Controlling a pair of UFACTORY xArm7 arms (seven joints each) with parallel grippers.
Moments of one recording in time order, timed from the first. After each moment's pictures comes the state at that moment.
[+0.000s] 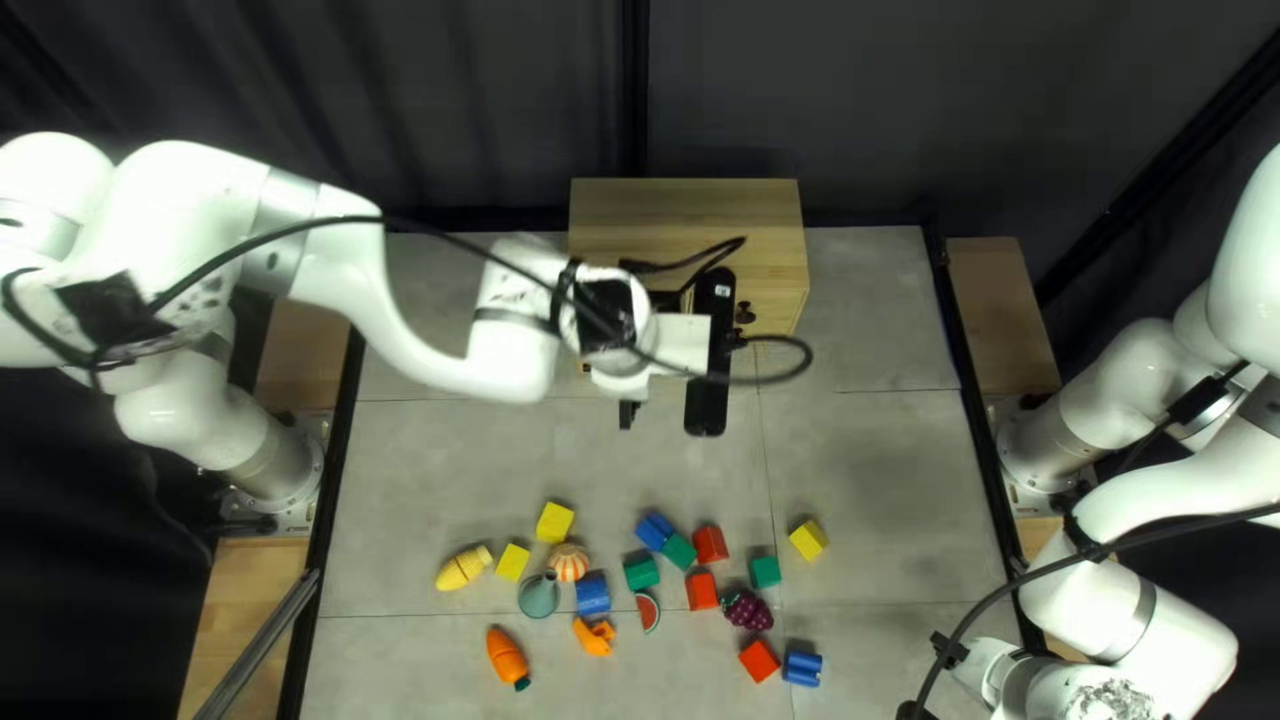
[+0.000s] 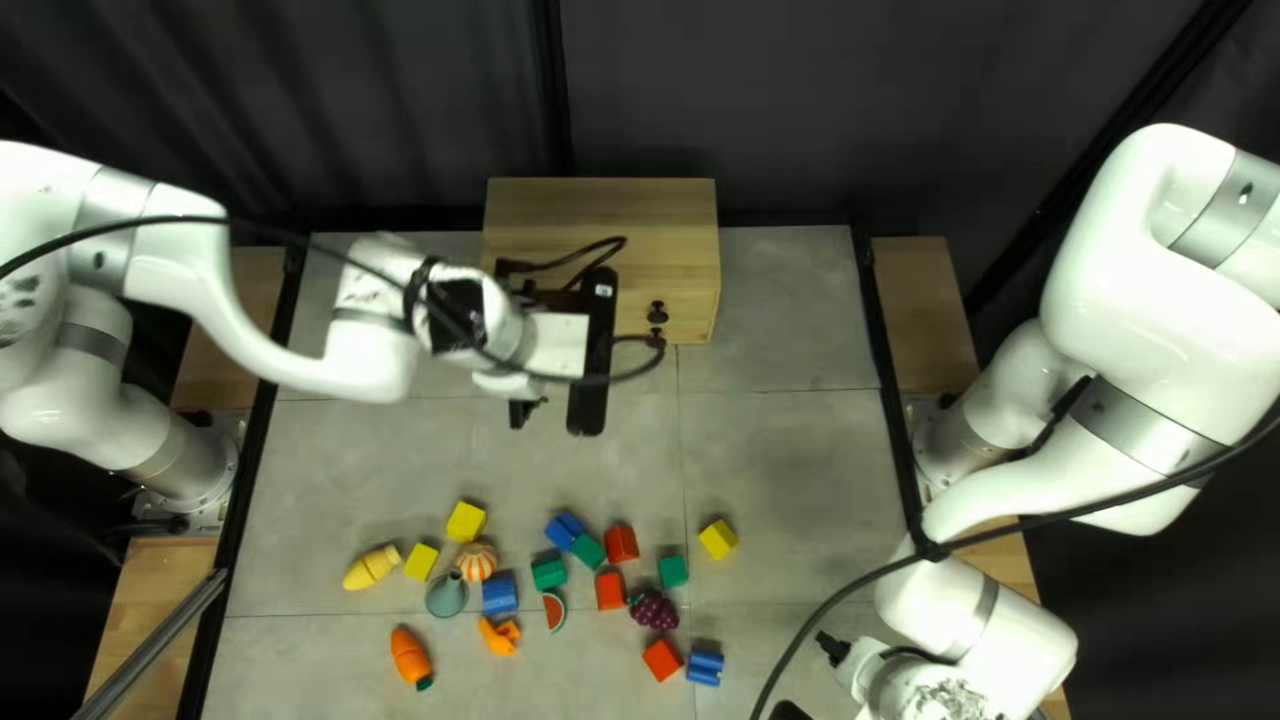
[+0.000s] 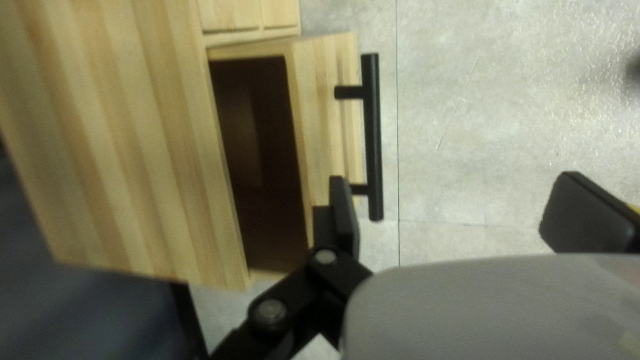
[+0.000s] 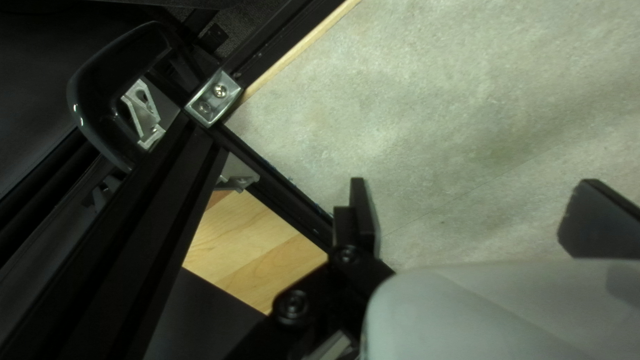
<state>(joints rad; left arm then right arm) 0.14 0.13 -0.06 1.11 0.25 0.87 0.04 0.75 -0.05 0.21 0.76 0.04 0.99 0.07</state>
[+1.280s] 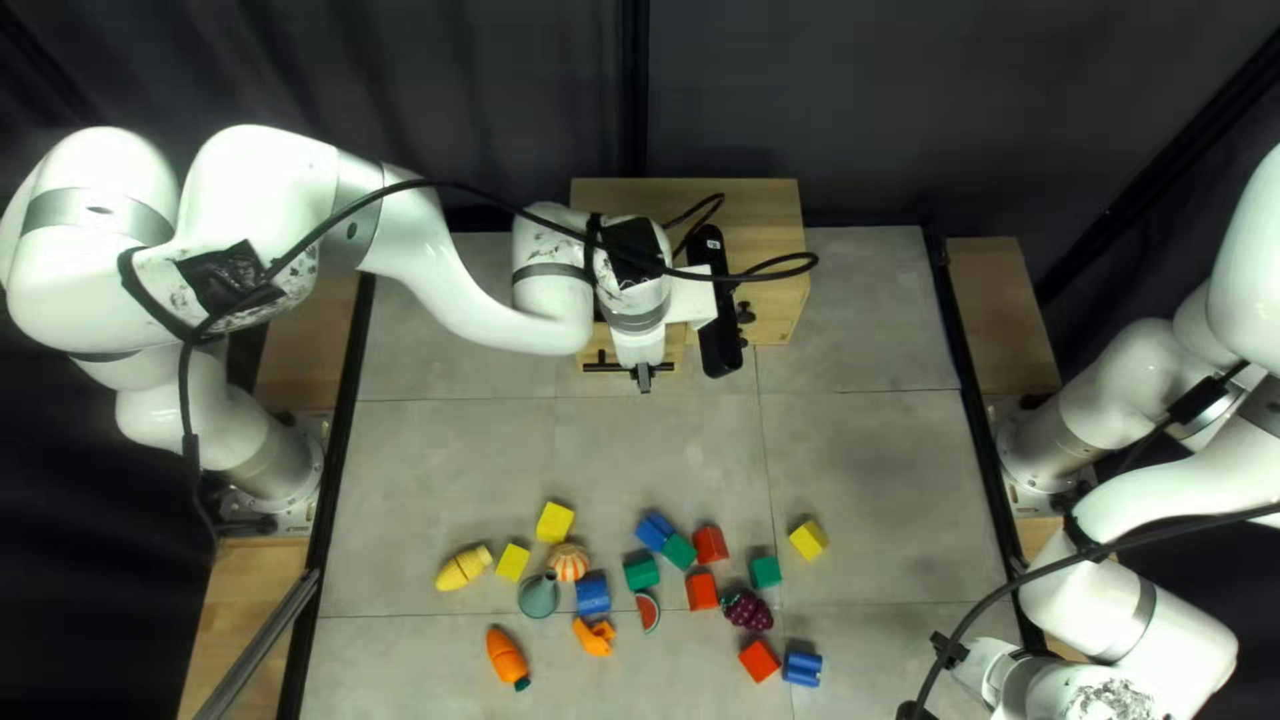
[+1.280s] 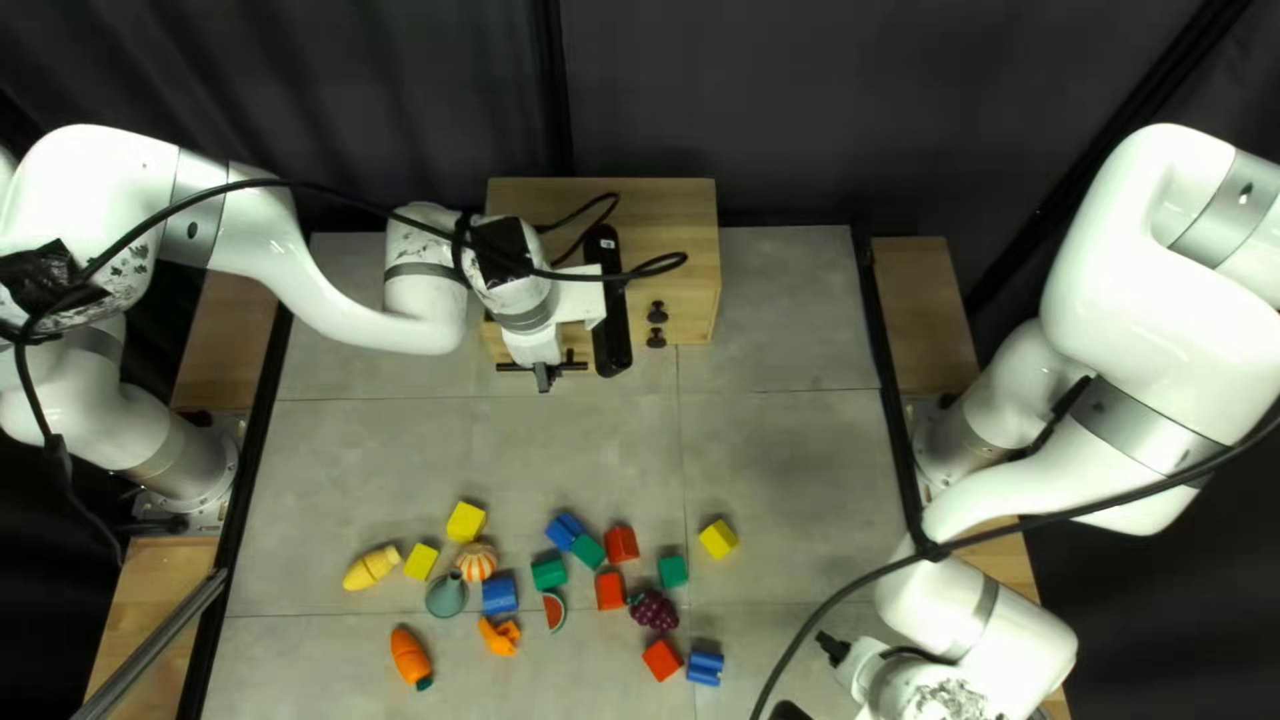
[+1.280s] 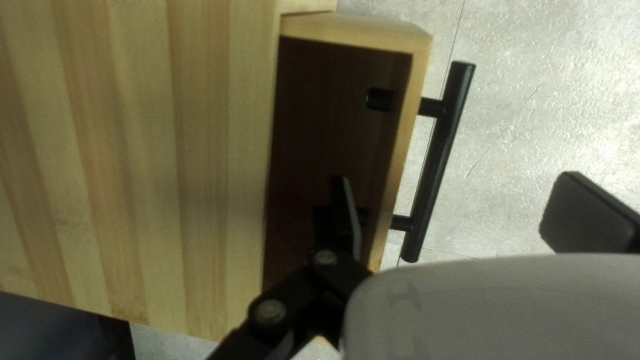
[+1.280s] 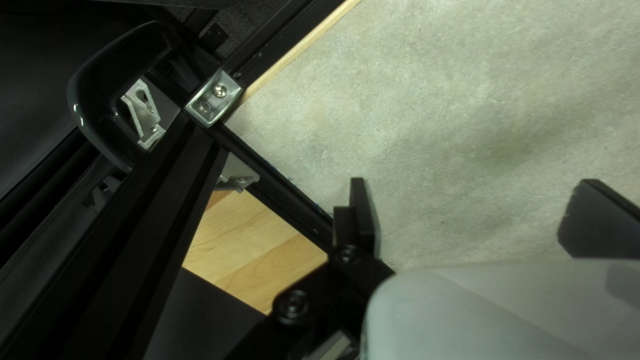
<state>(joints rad) 0.16 0.19 -0.02 1.10 0.25 0.87 -0.12 0.75 -0.05 0.21 0.76 0.04 0.99 0.07</state>
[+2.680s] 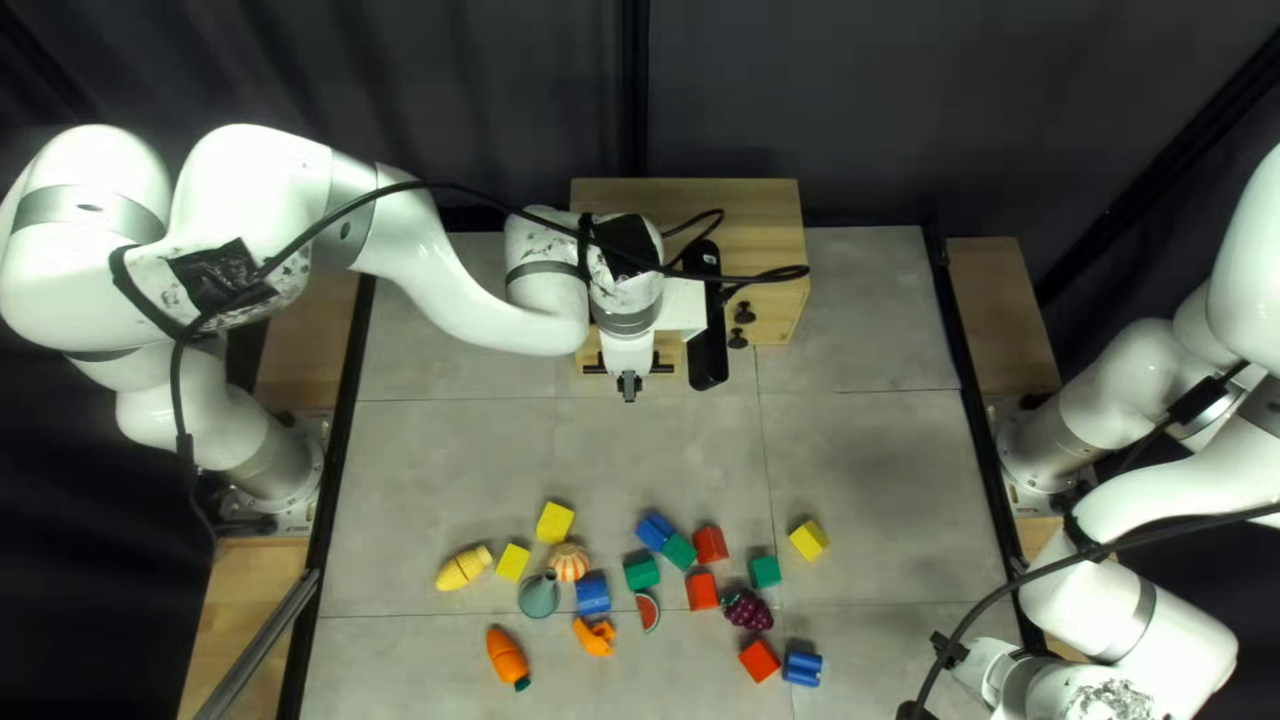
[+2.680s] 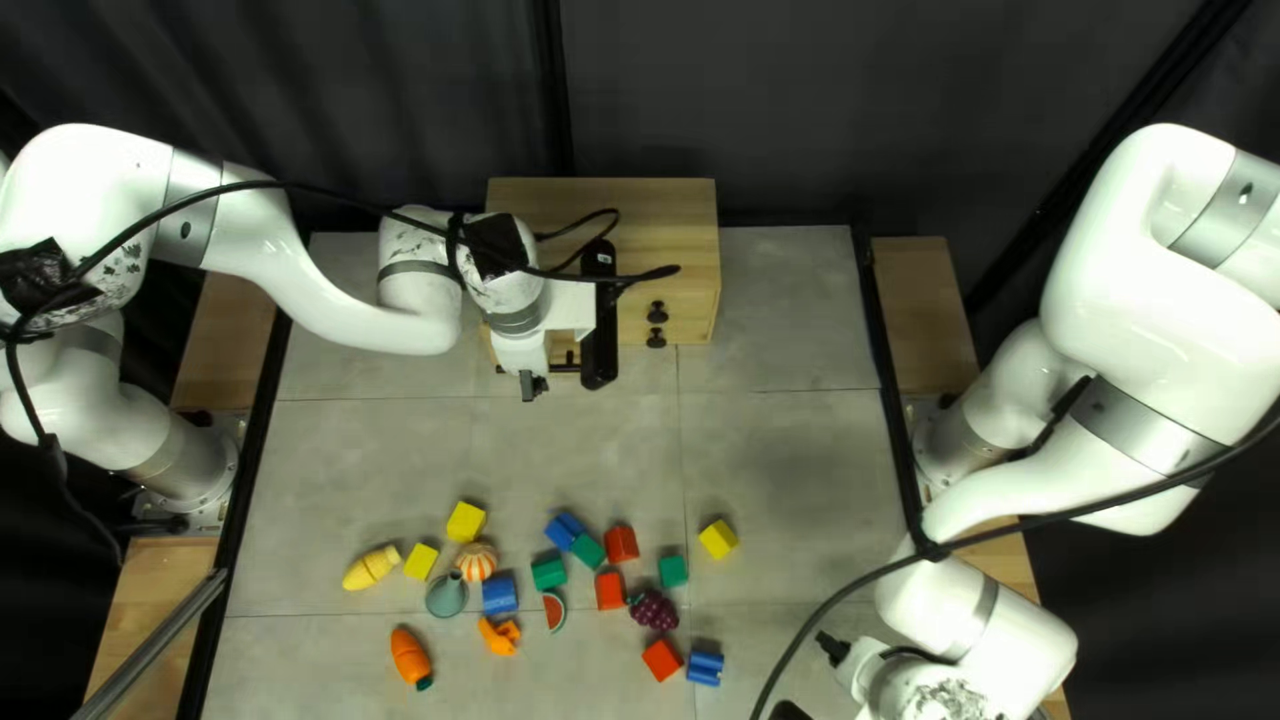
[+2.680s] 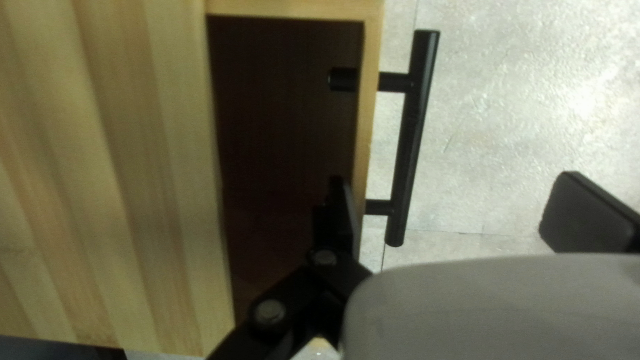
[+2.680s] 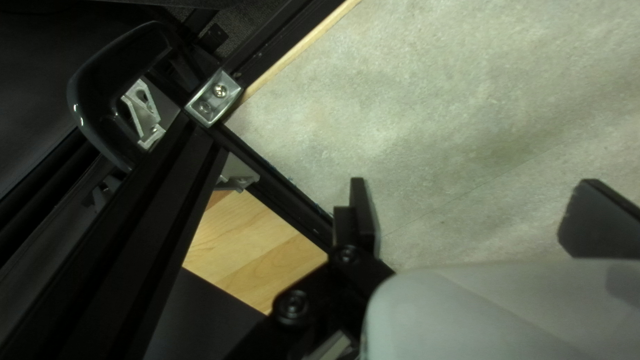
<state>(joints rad) 0.19 0.15 -0.06 1.07 0.11 0.89 0.10 0.75 -0.05 0.21 0.76 0.04 0.99 0.07</state>
